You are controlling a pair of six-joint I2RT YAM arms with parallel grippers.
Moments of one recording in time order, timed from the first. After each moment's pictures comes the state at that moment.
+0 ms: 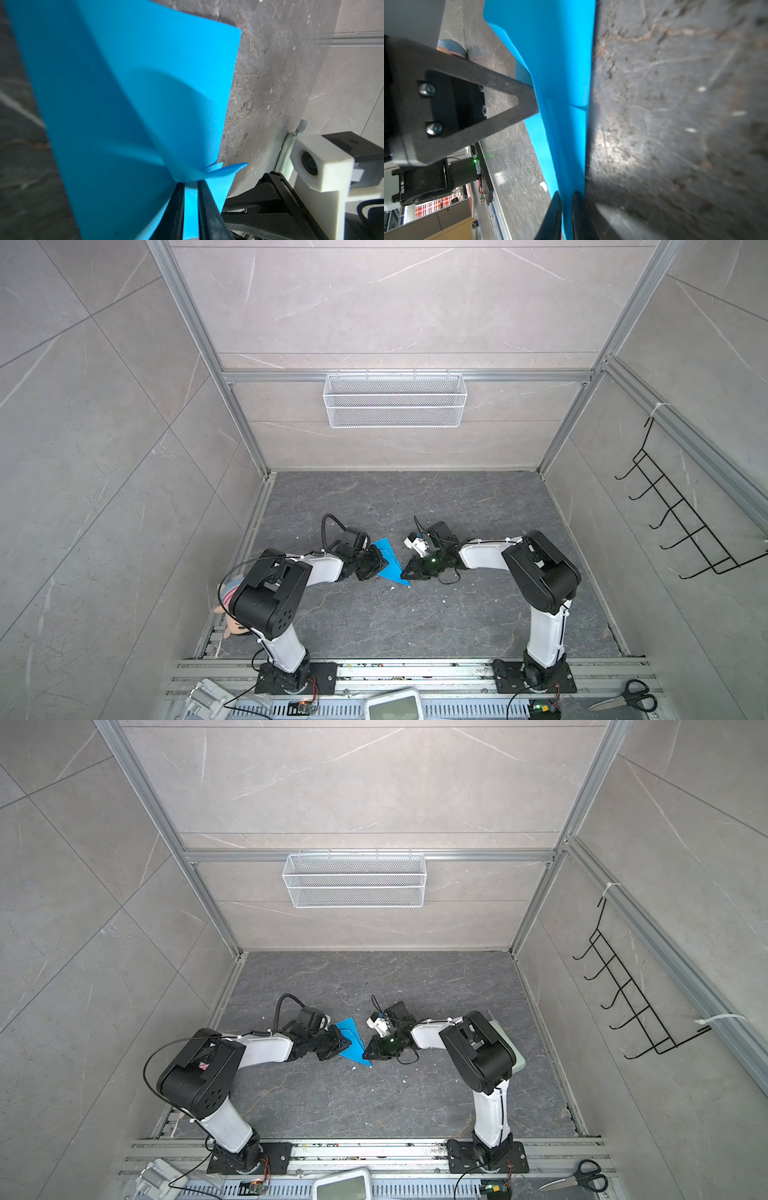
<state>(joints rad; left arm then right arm) -0.48 1.70 0.73 0.08 0.43 -1.03 0.59 1.96 1.01 -0.09 -0.73 0.42</state>
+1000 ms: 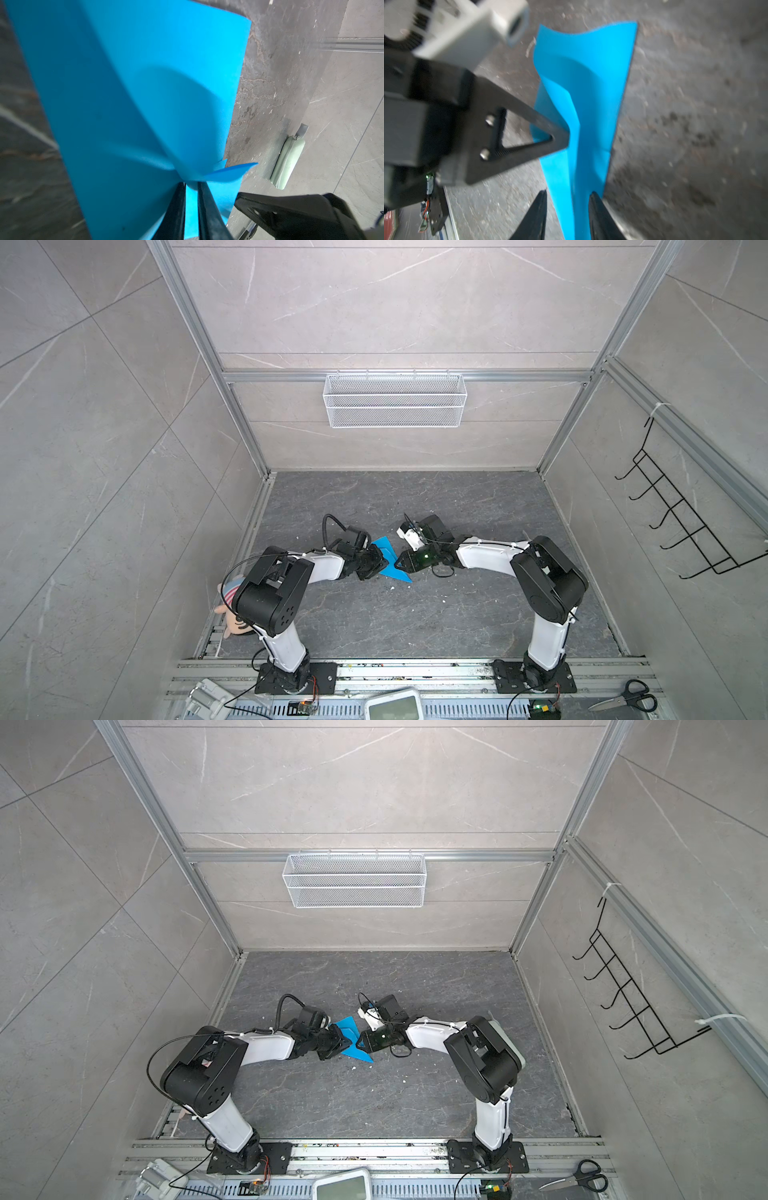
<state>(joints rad) -0.48 1.73 0.75 0.06 0.43 -1.06 0.67 1.90 1.10 -0.11 -0.47 0.27</state>
